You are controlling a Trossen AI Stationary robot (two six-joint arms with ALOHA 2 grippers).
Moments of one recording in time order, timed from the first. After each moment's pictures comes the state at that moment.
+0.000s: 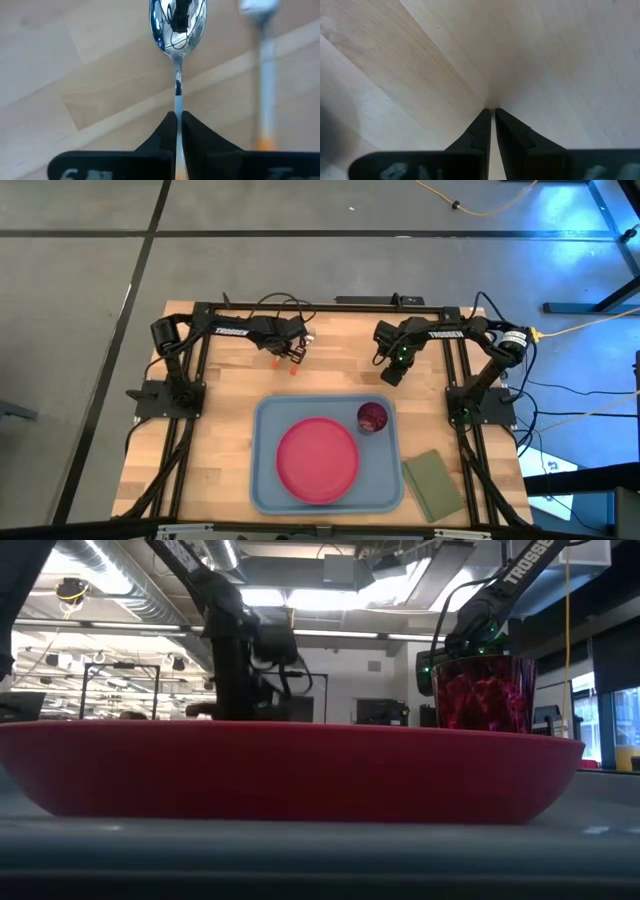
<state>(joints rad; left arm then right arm) 0.45 1.80 1.09 -0.56 -0.25 -0.67 -0.55 1.70 0.87 -0.83 -0.06 0.07</state>
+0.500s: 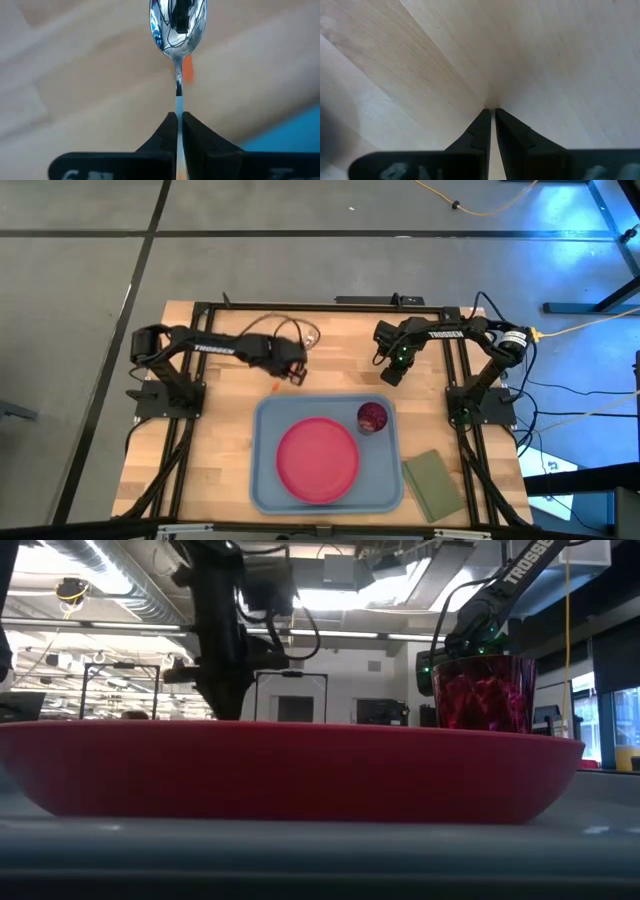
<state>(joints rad) 0.17 1.64 1.10 -0.76 -0.20 -0.98 -0.55 1.70 0.87 -0.83 -0.06 0.07</state>
